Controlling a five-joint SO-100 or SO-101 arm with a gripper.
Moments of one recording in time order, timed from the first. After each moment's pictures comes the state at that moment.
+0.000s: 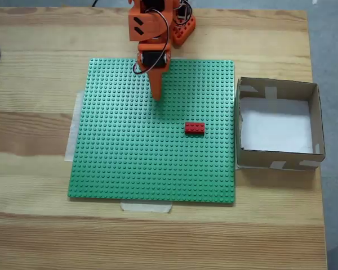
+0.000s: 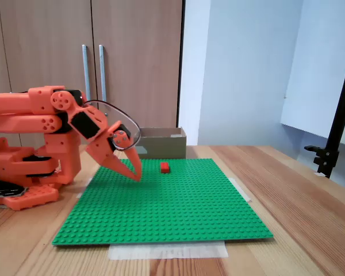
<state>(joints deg) -2.9 184.0 178.8 51.9 -4.7</state>
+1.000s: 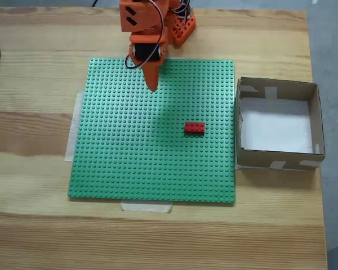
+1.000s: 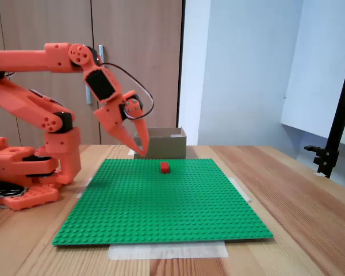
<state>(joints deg) -3.5 151.5 140.9 61.6 0.7</state>
